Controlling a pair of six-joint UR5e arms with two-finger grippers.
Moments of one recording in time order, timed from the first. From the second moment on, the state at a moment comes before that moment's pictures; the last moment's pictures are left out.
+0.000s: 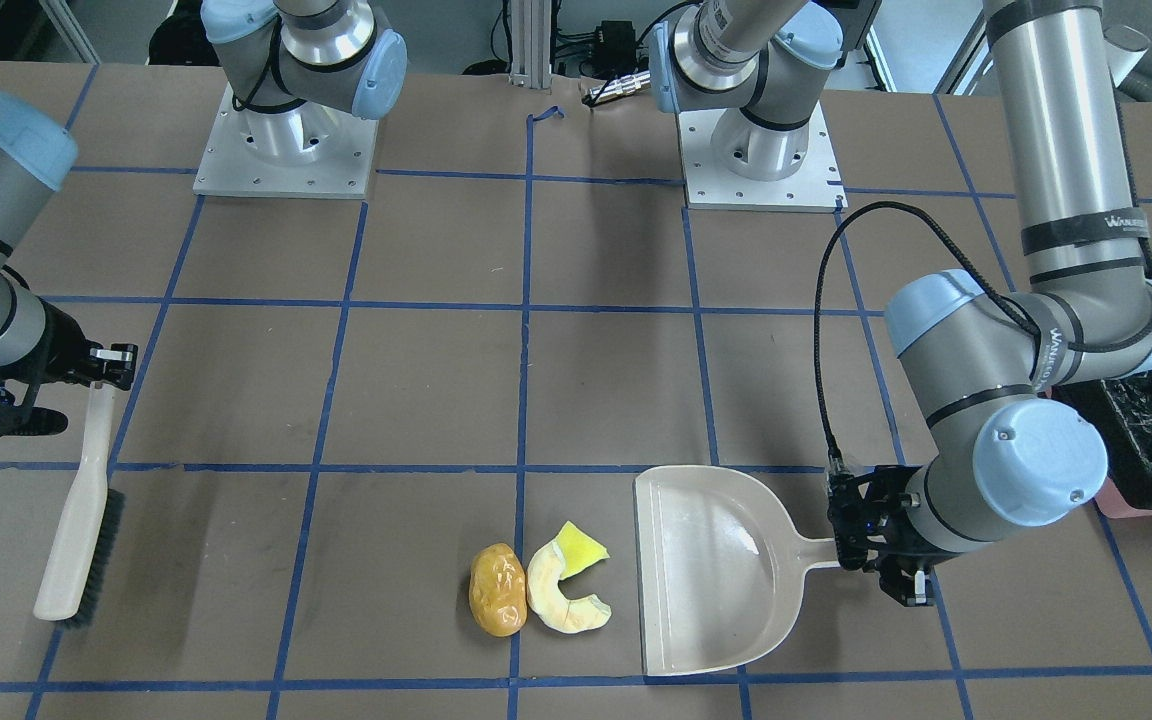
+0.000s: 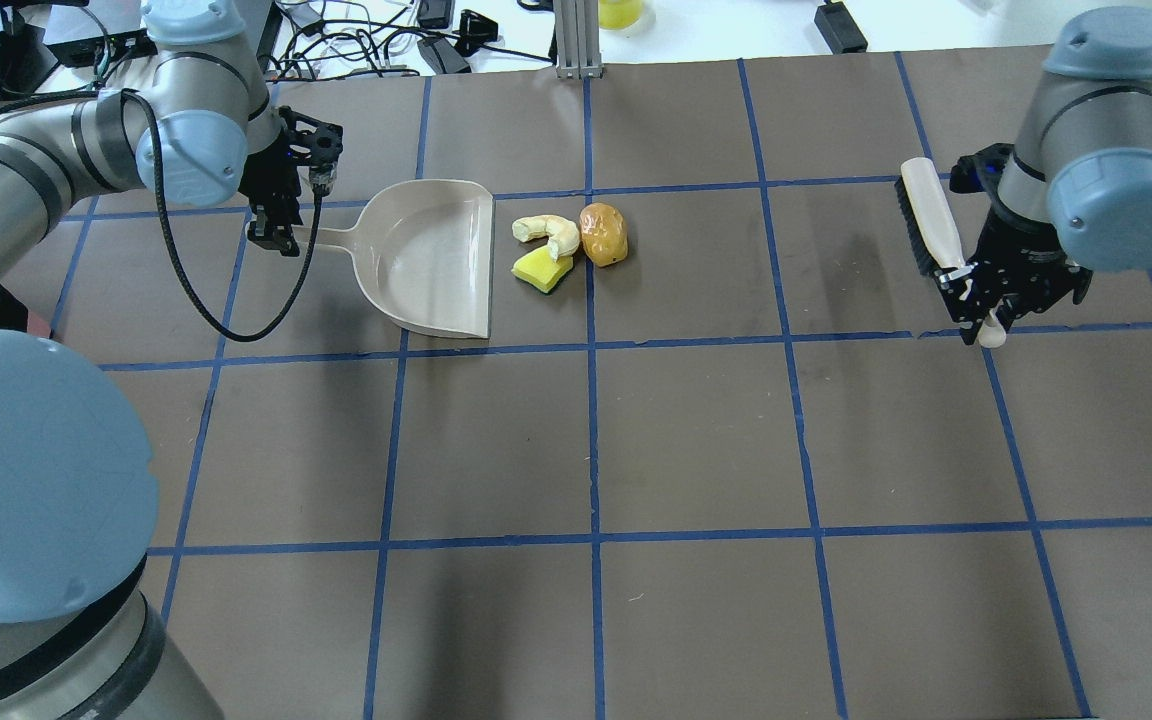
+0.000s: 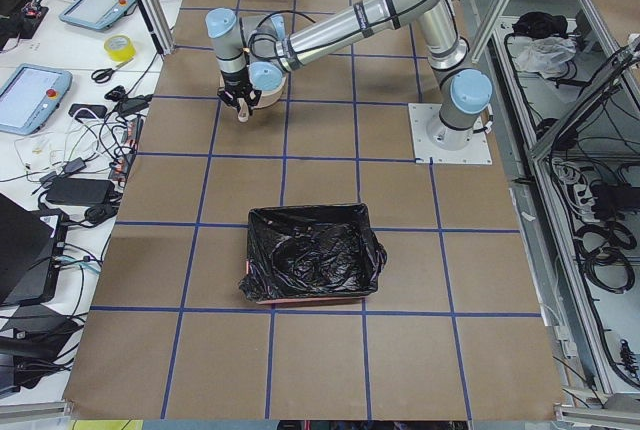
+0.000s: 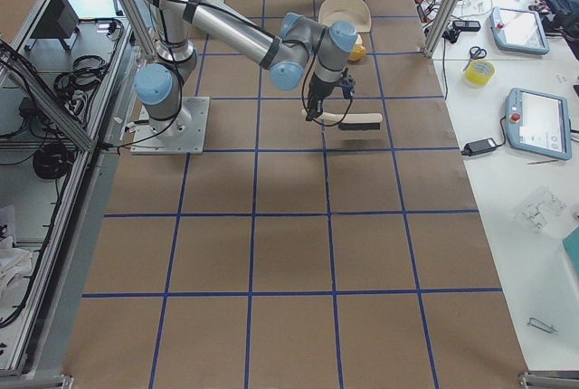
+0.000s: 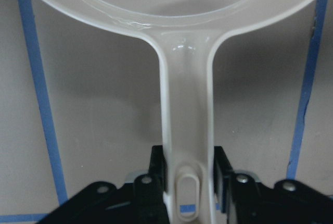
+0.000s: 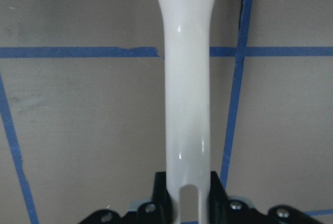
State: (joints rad) left arm -1.45 -2.14 -1.45 -1.16 1.72 1.68; right arm 1.35 -1.35 1.80 -1.81 -1.75 -0.21
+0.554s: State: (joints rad) left arm -1.47 -2.15 -1.44 -1.17 1.75 1.65; right arm 1.66 -1.32 1.70 -1.67 -1.76 0.18
